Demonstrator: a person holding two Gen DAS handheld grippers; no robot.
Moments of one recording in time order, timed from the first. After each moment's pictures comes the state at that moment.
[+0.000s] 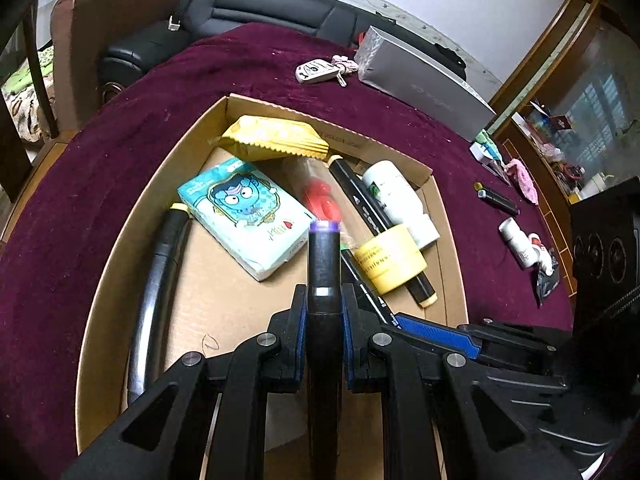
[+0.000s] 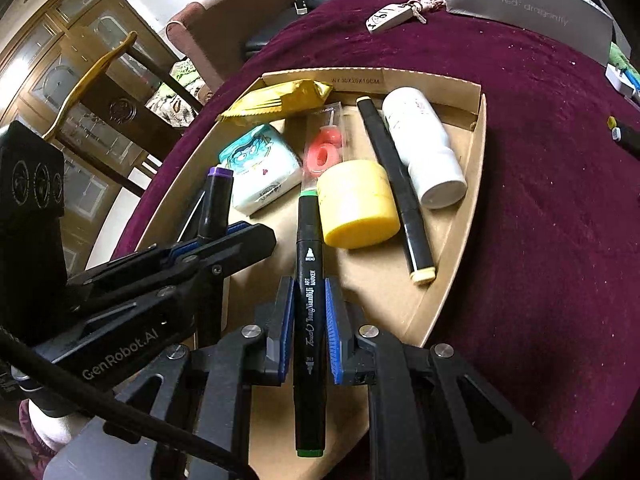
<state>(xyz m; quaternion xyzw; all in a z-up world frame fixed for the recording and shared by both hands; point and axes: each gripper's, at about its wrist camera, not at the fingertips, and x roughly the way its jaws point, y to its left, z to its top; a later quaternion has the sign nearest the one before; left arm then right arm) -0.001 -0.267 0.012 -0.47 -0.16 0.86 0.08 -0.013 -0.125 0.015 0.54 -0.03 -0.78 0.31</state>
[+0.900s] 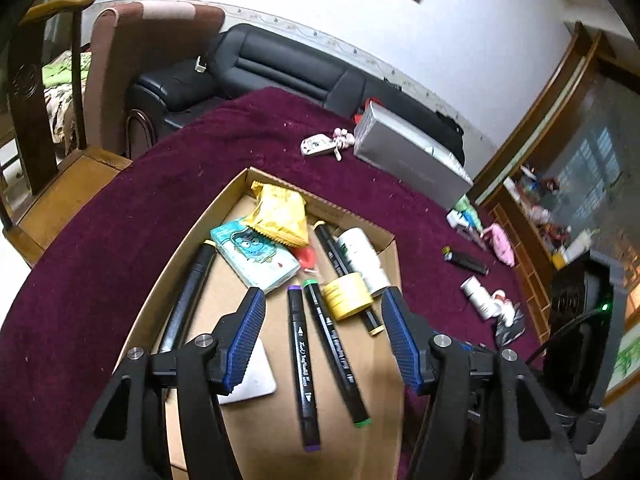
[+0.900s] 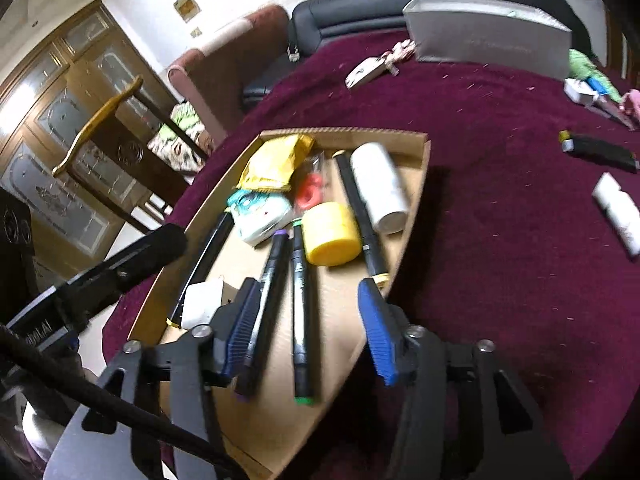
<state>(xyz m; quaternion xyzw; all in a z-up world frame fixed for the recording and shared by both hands) 0.050 -0.275 0.075 -0.37 -0.22 0.90 0.05 0.011 -0.084 0.056 0.47 -0.07 -0.83 0.29</state>
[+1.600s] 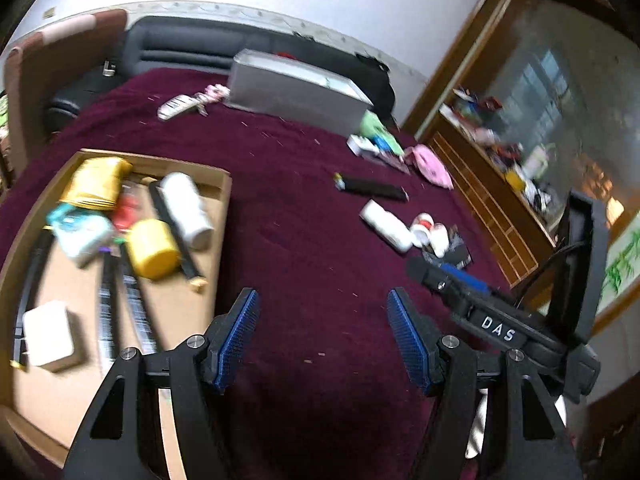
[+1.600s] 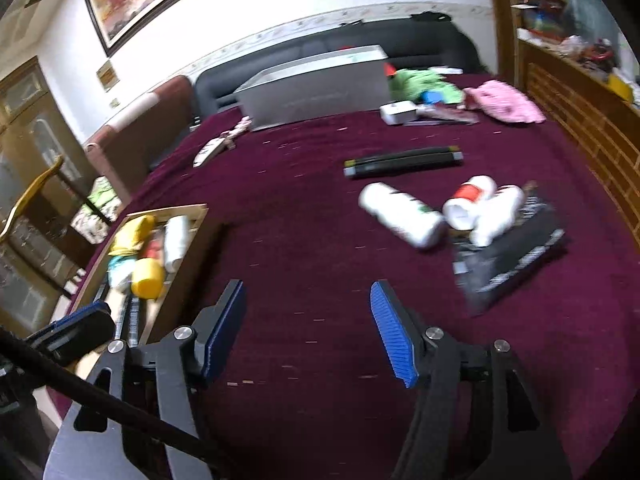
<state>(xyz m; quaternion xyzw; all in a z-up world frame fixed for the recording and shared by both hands) 0.040 -0.105 0.073 -0.41 -0.13 0.88 0.17 0.015 0.085 0.068 0.40 -0.09 -0.91 0.12</state>
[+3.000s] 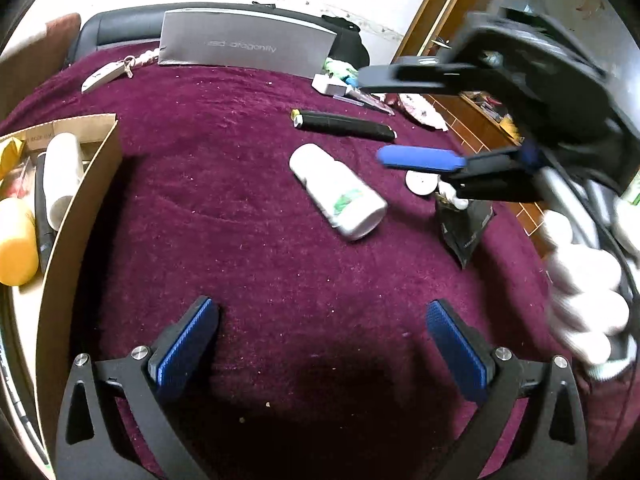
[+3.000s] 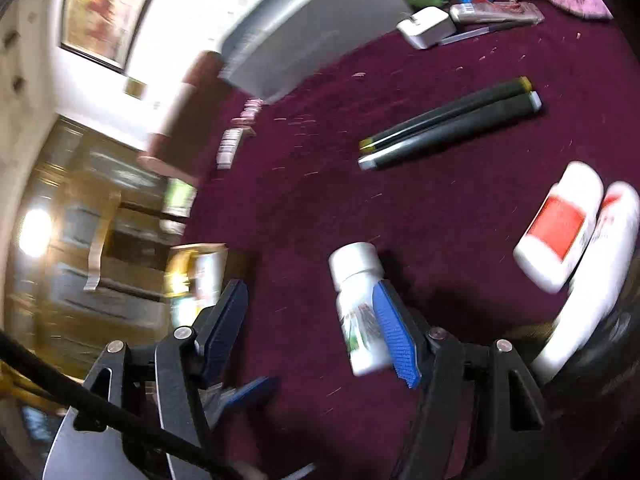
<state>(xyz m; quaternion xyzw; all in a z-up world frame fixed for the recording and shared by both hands) 0.005 -0.036 0.004 -0.44 -0.08 0.87 0.21 -0.113 0.136 0.030 0.51 -0.28 -0.76 0.28</state>
